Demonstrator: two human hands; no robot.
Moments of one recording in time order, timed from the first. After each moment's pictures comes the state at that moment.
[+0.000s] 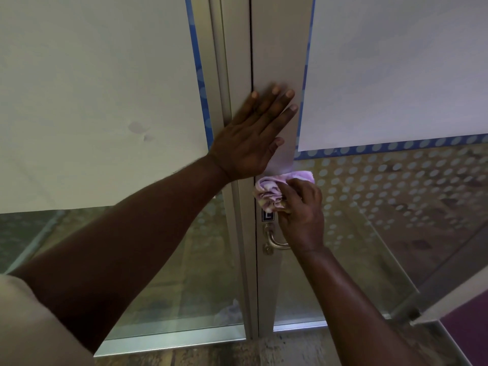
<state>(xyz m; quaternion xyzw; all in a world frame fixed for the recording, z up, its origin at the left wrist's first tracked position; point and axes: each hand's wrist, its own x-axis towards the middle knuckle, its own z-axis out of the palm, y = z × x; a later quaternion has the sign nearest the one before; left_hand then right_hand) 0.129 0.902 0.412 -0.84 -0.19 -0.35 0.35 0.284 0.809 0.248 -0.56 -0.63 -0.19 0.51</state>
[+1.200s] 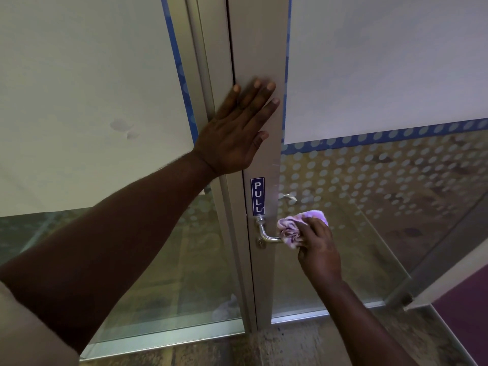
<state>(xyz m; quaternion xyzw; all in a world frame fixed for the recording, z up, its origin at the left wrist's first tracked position) 0.128 0.903 0.411 -0.84 -0.19 -0.35 0.37 0.331 0.742 0.159 -0.69 -0.60 -0.04 0.40</state>
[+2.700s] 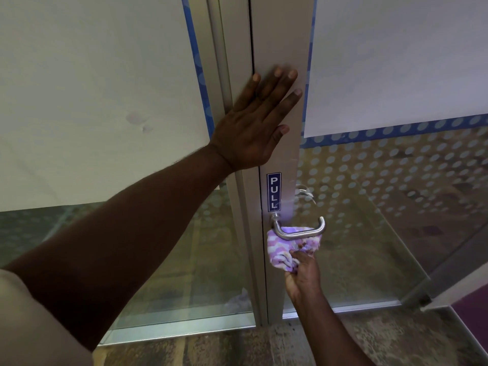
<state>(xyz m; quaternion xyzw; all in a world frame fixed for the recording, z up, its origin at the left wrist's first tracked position) 0.129 0.906 0.411 -0.84 -0.20 -0.34 0.37 0.242 0.763 0.117 -0.31 0.05 0.60 0.74</state>
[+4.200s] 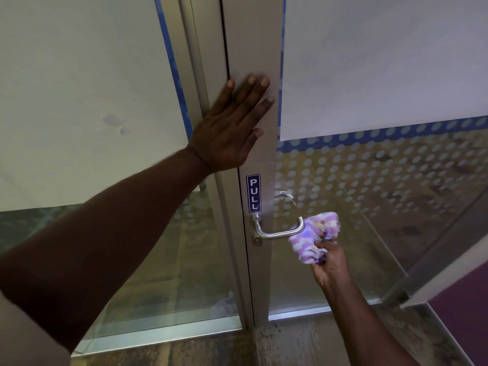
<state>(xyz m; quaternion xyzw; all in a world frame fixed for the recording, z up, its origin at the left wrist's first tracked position) 0.128 0.905 0.409 -0.83 -0.19 -0.35 0.38 0.349 0.738 0.159 -0.38 0.00 0.60 0.70</state>
